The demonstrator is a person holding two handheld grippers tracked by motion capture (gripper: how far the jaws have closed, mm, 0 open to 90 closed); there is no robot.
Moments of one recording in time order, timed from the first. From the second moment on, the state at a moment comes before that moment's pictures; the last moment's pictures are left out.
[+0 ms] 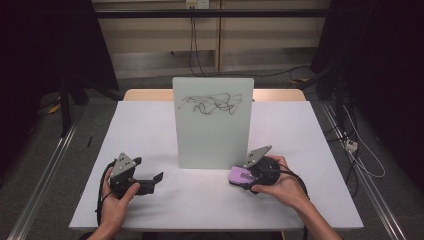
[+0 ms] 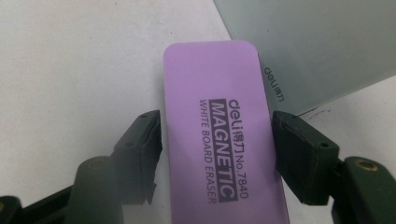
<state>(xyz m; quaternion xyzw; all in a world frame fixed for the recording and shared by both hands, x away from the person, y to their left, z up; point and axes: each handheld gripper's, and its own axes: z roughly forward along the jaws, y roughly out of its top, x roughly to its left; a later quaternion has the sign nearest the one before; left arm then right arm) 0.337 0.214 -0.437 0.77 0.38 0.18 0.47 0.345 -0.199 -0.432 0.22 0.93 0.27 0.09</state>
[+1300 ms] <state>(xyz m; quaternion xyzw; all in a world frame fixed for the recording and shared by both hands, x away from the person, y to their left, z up) 0.335 0.212 -0.440 0.78 0.38 0.18 0.47 0.348 -0.209 -0.422 0.25 0.91 0.32 0.06</state>
